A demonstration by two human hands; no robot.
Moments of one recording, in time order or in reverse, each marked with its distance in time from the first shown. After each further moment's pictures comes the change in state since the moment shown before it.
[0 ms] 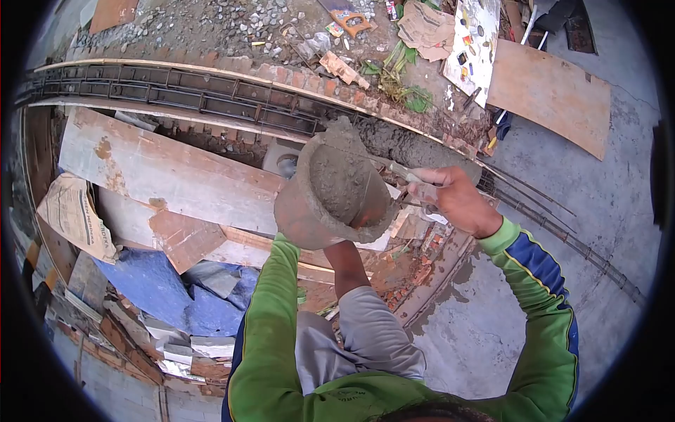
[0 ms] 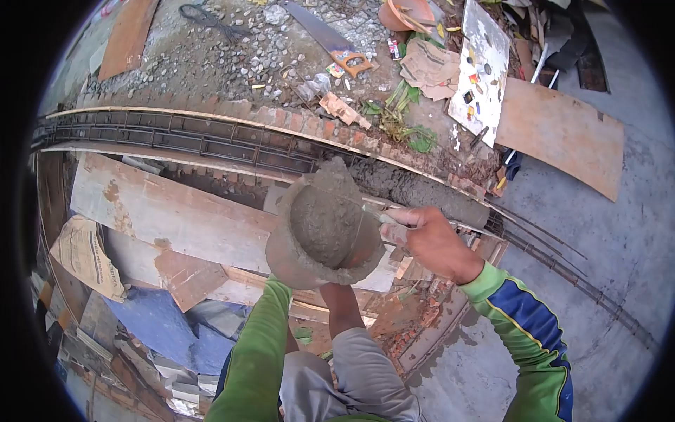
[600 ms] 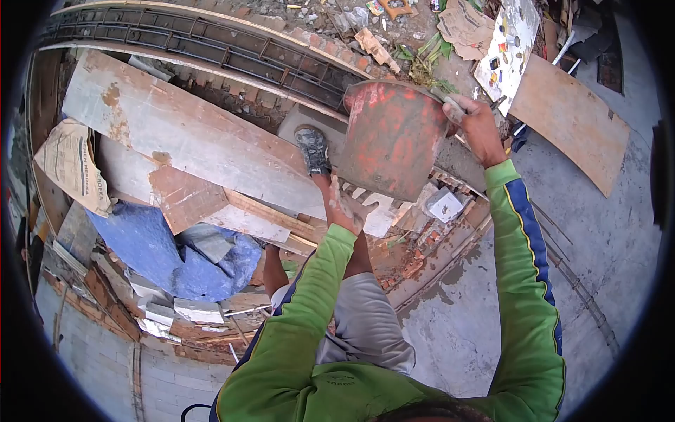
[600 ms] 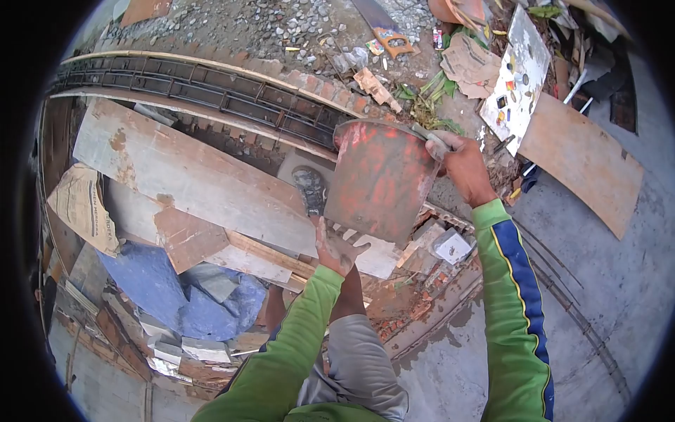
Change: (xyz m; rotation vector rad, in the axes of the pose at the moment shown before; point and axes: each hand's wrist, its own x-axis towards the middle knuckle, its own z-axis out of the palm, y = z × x) left_hand -0.012 -0.045 0.112 -0.574 0.159 0.061; right_hand 0.131 0.041 -0.037 -0.117 0.260 -0.131
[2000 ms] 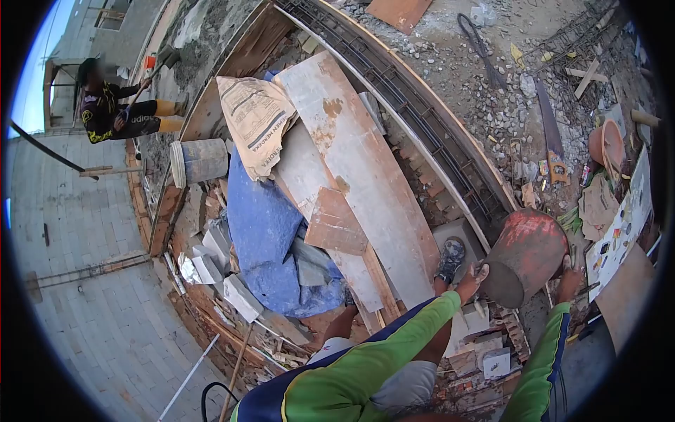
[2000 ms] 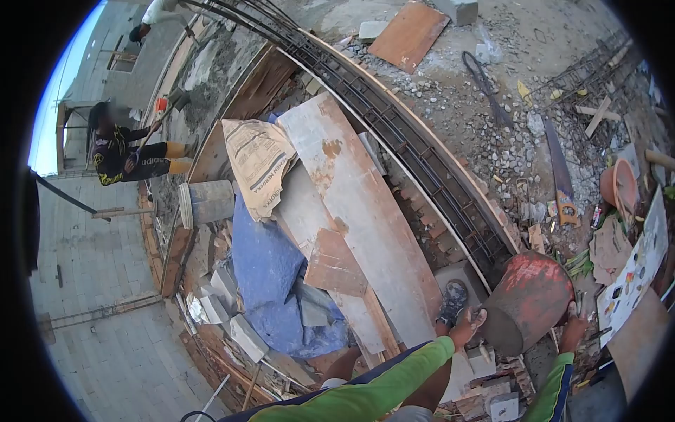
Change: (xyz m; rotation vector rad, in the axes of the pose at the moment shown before) left_hand 0.046 0.050 0.021 0.806 0.029 0.423; right_hand 0.071 0.098 0.005 -0.313 0.398 0.141
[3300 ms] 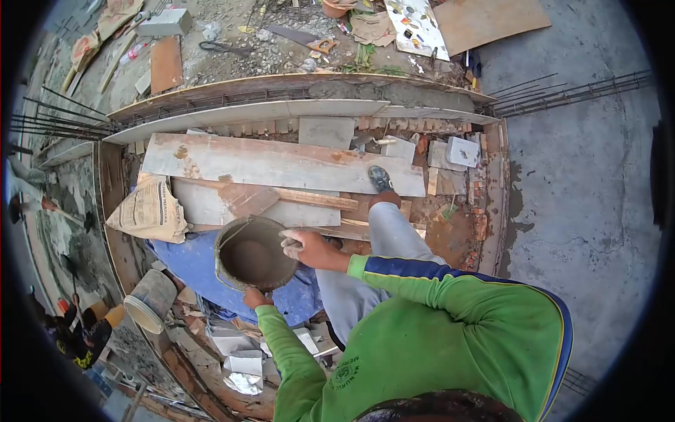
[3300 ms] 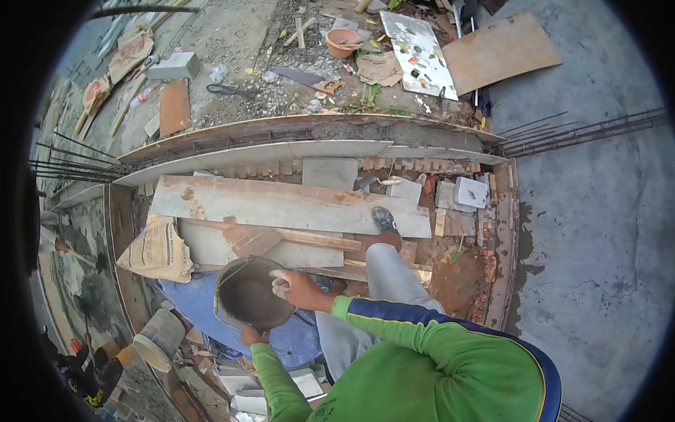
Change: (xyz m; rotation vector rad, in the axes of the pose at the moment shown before) left_hand -0.390 -0.013 -0.670 0.711 0.417 0.289; right_hand -0.783 -0.145 0.068 0.933 -0.563 -0.387
